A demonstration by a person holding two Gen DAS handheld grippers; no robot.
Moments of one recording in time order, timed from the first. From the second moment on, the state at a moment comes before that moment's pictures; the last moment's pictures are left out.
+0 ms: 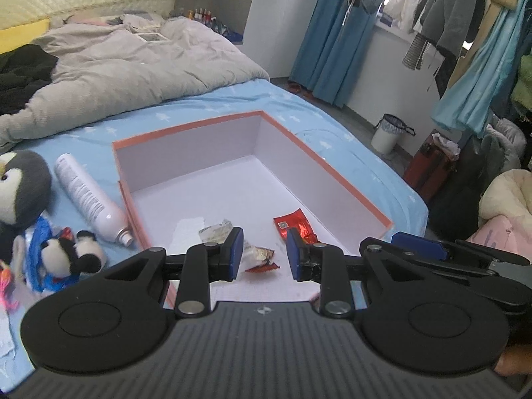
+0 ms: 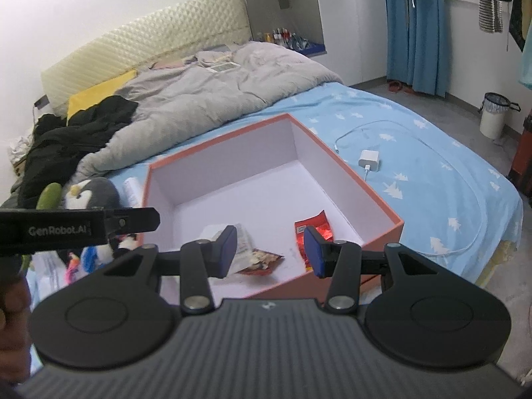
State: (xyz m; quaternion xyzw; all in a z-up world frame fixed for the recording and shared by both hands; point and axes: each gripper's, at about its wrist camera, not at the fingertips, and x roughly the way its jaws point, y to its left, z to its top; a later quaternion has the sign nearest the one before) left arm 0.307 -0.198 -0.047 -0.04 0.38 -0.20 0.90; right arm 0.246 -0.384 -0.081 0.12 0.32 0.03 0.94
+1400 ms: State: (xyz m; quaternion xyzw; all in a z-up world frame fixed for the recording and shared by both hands) left arm 0.097 -0.061 -0.036 -0.08 0.33 -0.08 0.94; right arm 0.112 -0.272 -0.085 0.08 0.29 0.14 0.94
